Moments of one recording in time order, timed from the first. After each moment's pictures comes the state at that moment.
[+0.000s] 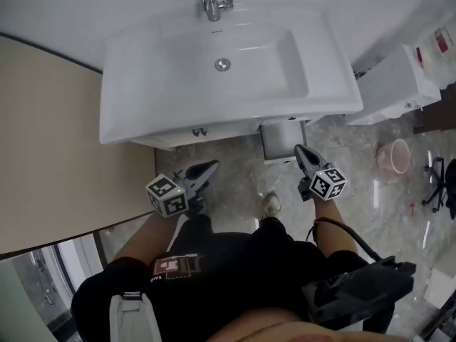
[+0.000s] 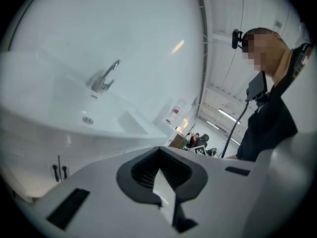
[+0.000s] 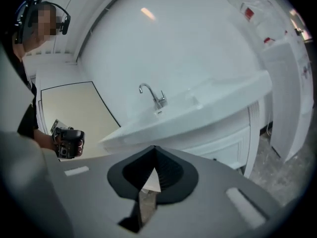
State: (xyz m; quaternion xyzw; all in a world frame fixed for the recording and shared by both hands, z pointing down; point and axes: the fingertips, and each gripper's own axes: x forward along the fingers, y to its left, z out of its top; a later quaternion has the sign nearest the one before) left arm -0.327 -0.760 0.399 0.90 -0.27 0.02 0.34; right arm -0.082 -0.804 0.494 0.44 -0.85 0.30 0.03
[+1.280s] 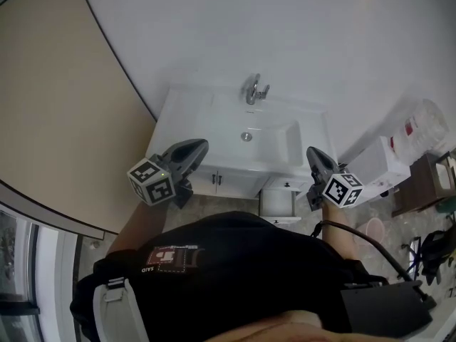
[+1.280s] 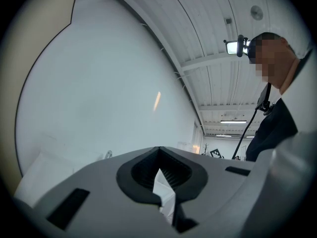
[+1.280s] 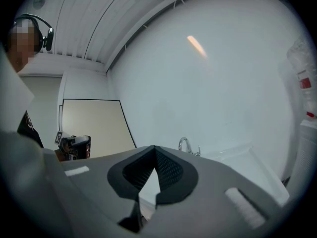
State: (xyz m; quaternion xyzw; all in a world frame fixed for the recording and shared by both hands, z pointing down) left arm -0.454 -0.709 0.036 0.91 -0.38 -0.12 0.10; right arm -0.165 -0.792 0.086 0.39 -0.91 0.15 -0.03
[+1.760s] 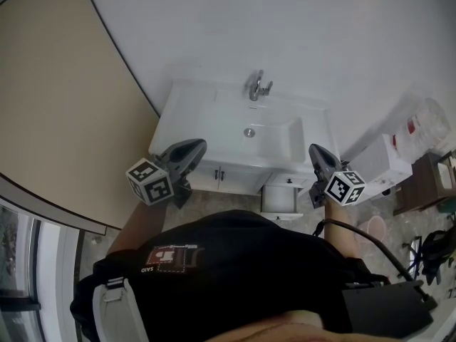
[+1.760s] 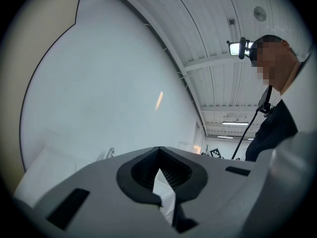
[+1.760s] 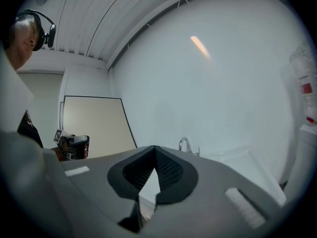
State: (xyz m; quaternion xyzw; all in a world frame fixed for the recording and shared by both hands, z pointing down) left arm -0.464 -0.696 0.044 0.90 -0.39 -0.12 0.12; right arm -0.168 -0.786 0.086 0.39 -0.91 0.13 -0.02
